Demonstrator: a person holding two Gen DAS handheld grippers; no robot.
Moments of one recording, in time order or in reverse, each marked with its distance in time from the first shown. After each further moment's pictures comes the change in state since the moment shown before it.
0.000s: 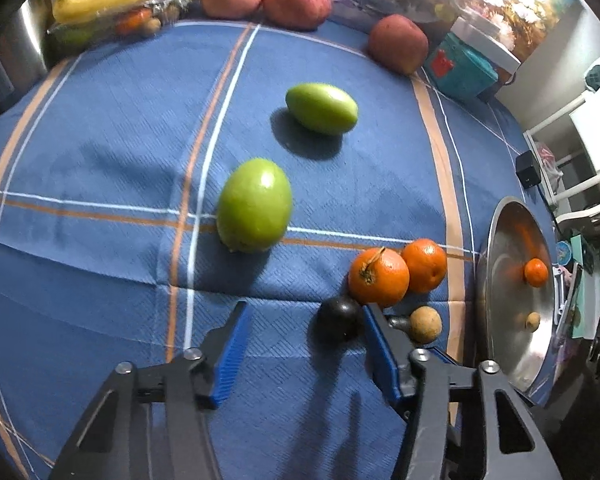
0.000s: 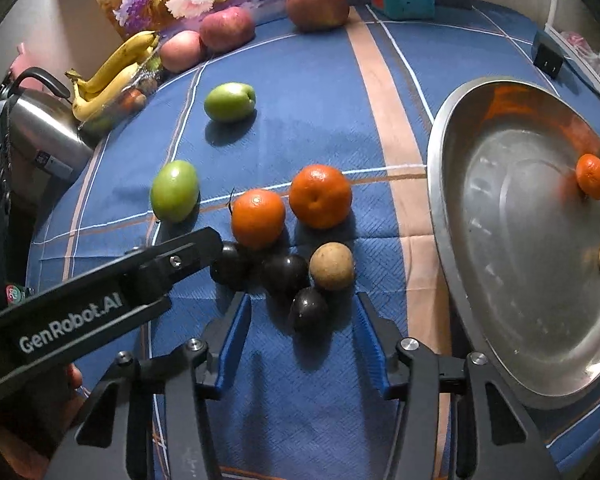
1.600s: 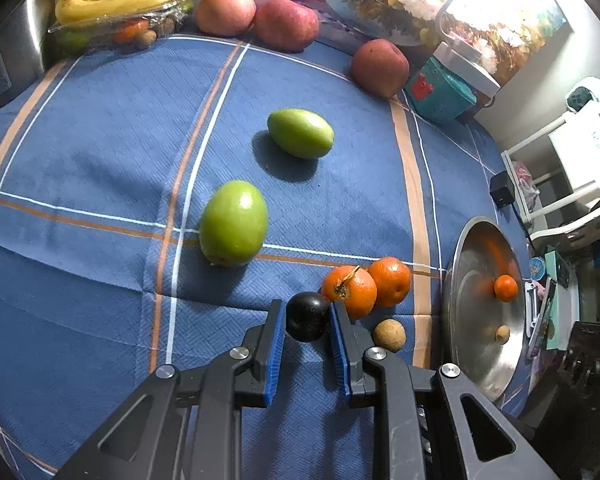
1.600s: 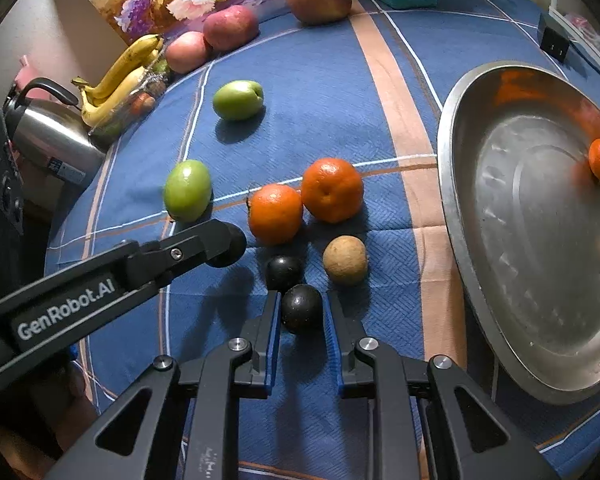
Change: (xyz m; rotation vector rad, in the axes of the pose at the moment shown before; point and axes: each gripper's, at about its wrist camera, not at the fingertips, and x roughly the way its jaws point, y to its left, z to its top) left arm -0.019 -0.001 0.001 -0.027 -0.066 -0.084; right arm -0.002 -0.001 -0.002 0.034 0.014 0.081
